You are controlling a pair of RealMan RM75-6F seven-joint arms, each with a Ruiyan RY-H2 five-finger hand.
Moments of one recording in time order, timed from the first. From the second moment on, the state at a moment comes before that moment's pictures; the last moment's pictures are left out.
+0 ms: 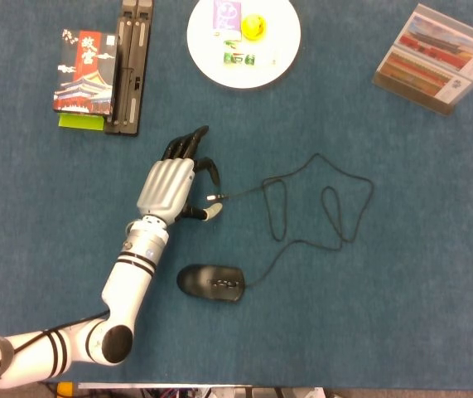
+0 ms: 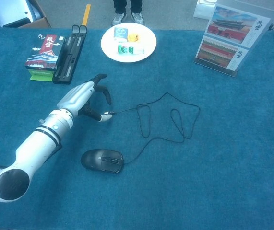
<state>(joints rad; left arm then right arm) -0.54 -1.91 -0.18 -1.30 1.14 1.03 0.13 0.27 -1.13 0.20 -1.37 -1.44 1.46 0.08</state>
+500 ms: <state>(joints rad) -0.55 -1.93 -0.19 -1.25 1.13 1.02 0.12 0.26 -1.13 0.20 -1.36 -1.44 1.46 0.09</state>
